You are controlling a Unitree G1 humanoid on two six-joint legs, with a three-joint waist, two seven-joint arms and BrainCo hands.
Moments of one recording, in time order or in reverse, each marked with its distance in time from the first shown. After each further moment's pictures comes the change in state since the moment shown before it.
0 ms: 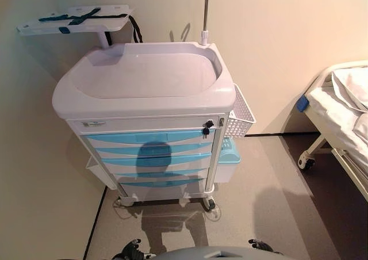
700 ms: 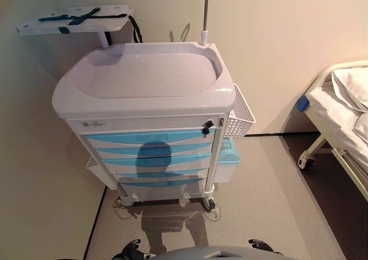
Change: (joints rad) left arm -0.003 -0.001 0.000 0.009 -0.001 -0.001 0.000; right arm 0.000 0.000 0.000 0.000 0.000 0.000 0.000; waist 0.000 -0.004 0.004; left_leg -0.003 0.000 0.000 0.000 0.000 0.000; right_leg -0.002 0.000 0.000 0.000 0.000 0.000
